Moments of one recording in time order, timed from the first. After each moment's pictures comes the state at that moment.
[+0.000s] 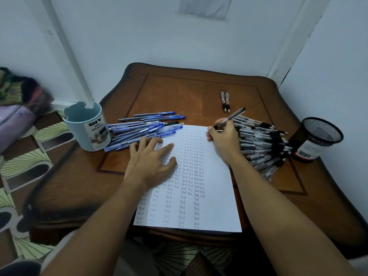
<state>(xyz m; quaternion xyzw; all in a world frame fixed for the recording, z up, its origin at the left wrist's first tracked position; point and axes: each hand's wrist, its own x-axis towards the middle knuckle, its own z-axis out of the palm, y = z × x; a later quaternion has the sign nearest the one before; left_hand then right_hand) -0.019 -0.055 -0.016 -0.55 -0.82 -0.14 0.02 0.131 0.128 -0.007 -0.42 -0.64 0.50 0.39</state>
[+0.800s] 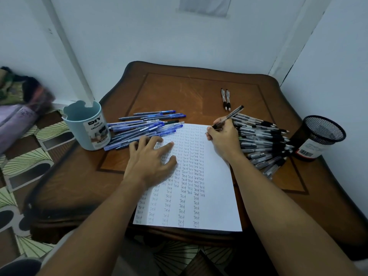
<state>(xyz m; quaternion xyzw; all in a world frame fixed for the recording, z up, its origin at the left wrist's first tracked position) -0.018 -0.056 -0.017 -0.55 -0.83 -0.13 0.01 0.128 0.131 -0.010 -0.43 -0.66 0.49 0.38</state>
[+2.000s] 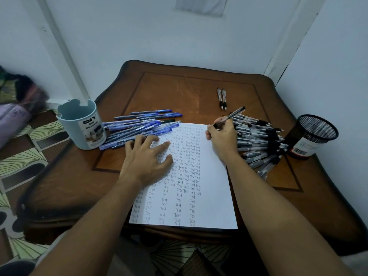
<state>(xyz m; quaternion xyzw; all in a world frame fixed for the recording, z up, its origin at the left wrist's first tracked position) -0.020 -0.055 -0.017 -0.55 -0.83 -0.13 0.02 0.130 0.129 -0.011 -0.45 -0.63 0.48 0.43</state>
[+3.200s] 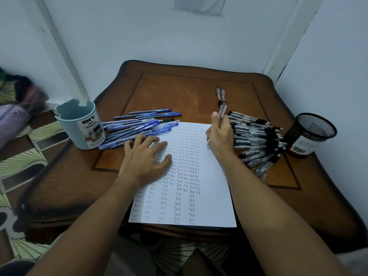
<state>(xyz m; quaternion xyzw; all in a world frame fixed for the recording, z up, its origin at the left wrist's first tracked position) -0.021 -0.055 -0.018 -0.55 -0.82 -0.16 0.02 0.120 0.129 -0.013 -0.49 -0.65 0.42 0.40</state>
